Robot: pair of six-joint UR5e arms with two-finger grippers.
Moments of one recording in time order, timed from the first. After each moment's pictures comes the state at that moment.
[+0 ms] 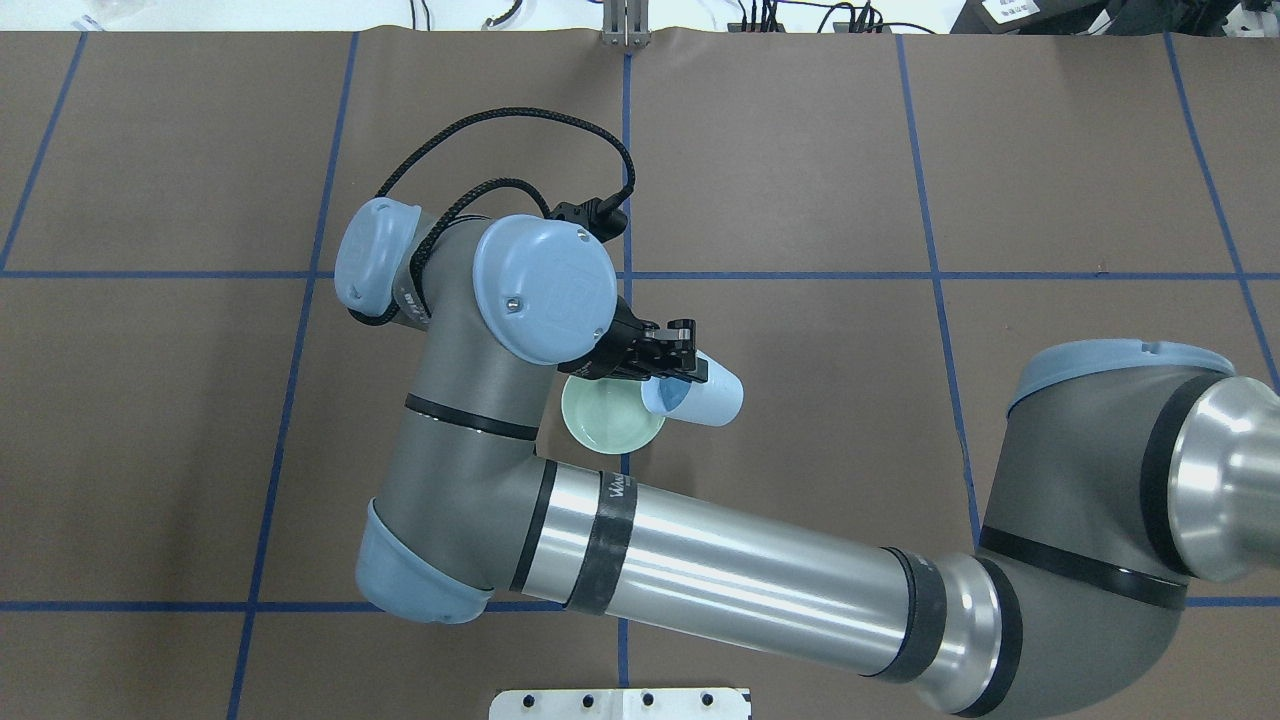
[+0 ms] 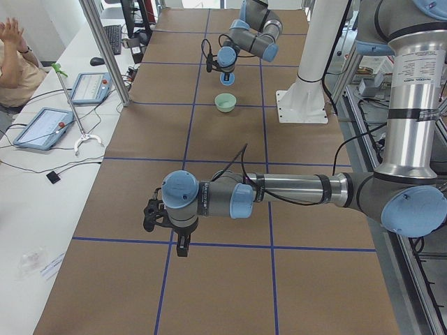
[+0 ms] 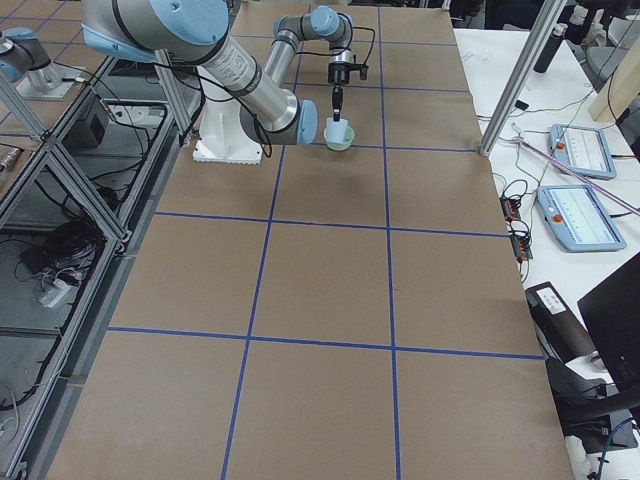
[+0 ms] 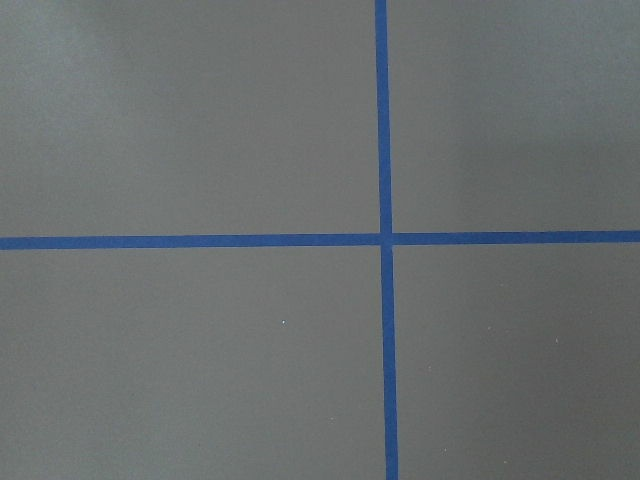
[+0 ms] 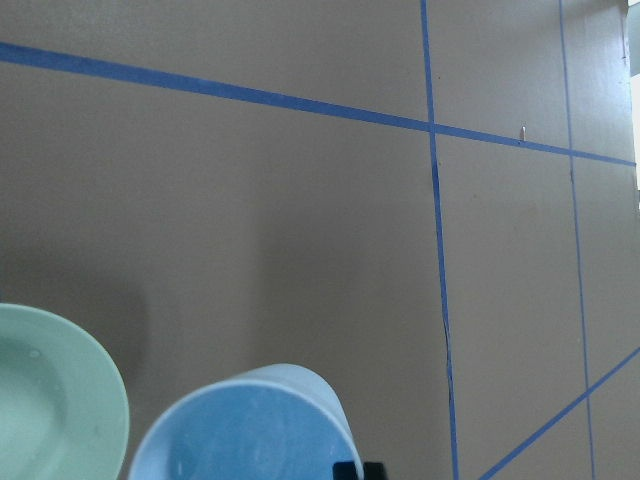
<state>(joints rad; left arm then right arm) -1.64 -1.57 -1.58 -1.62 -2.40 0.02 0.41 -0.33 1.29 -2.55 1.57 1.24</state>
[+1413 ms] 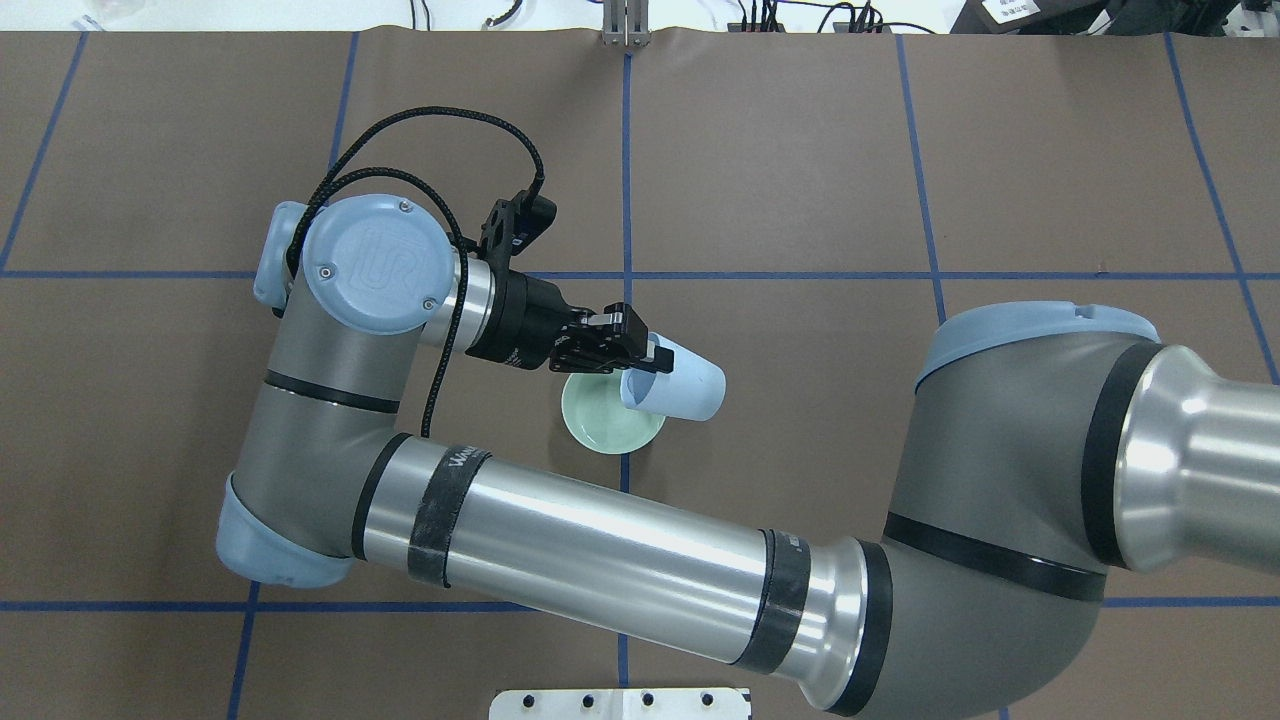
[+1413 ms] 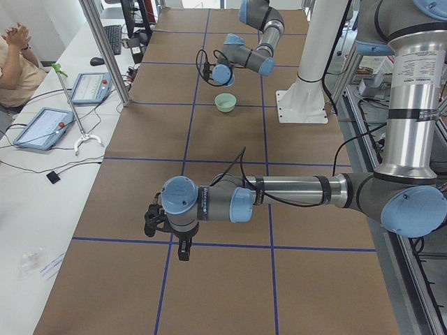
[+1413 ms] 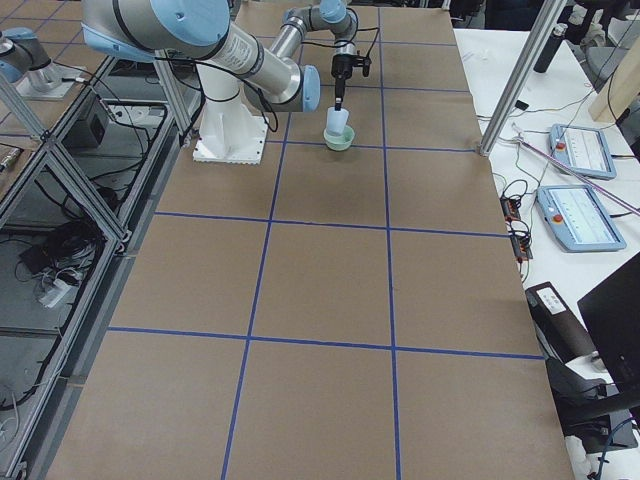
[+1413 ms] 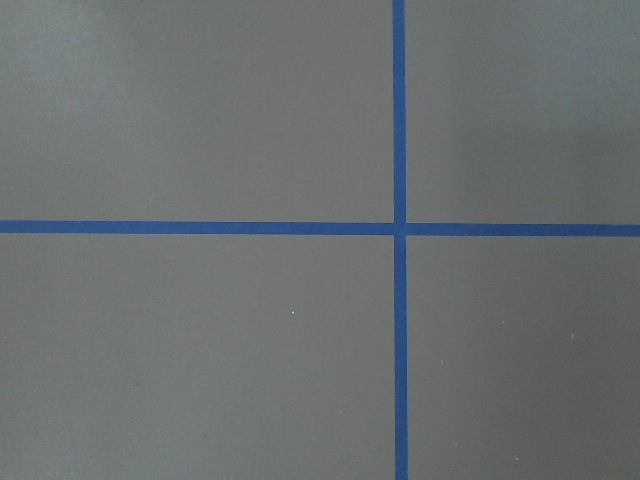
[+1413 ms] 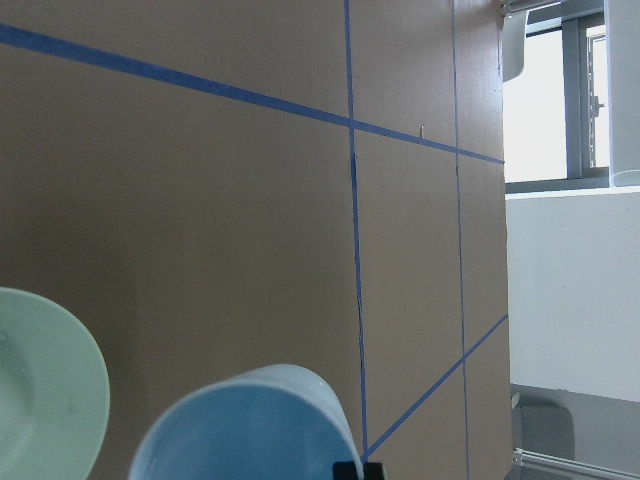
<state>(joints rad) -1.64 -1.57 -1.56 -1.62 -2.40 0.02 0.40 -0.12 0.91 -2.60 1.54 1.24</state>
